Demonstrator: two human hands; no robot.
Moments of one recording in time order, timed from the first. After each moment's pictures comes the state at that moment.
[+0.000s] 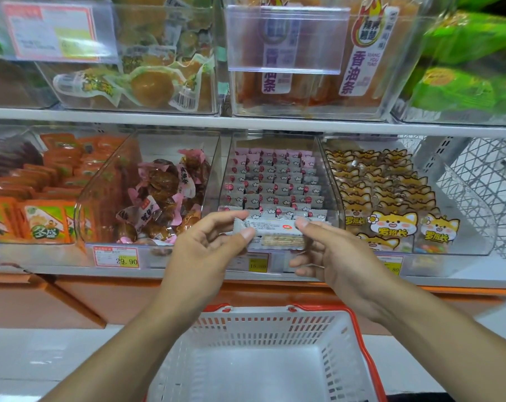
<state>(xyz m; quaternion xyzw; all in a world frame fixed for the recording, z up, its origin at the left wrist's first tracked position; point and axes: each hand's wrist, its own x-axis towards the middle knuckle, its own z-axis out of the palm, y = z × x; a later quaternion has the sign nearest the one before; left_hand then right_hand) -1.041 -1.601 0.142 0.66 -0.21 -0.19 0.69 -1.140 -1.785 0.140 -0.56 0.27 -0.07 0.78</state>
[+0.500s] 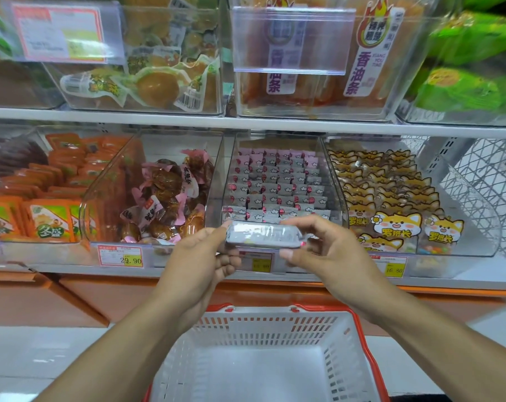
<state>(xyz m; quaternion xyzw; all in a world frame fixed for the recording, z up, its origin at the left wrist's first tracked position) -1.031 -1.601 0.131 0.62 -0.03 -0.29 0.73 -1.145 -1.778 0.141 -0.75 0.16 -0.11 0.63</state>
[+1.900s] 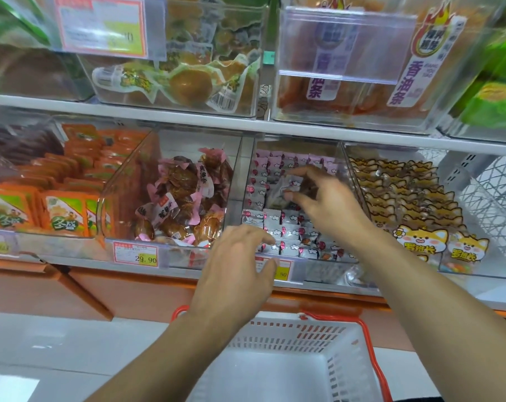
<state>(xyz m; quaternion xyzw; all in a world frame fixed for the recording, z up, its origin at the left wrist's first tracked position) -1.036 -1.610 0.119 0.89 -0.31 0.00 0.33 -1.041 -1.815 0.147 -0.93 0.13 -0.19 0.29</state>
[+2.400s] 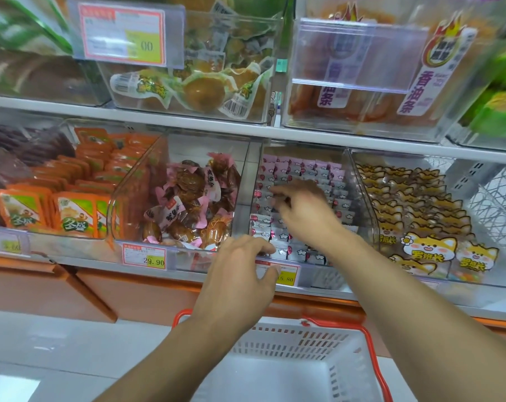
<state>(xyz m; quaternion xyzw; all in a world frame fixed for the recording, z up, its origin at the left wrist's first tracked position) -1.031 -1.601 0.111 0.88 -0.30 -0.02 0.35 -1.006 -1.791 0.132 -0.96 0.11 -0.16 0.18</state>
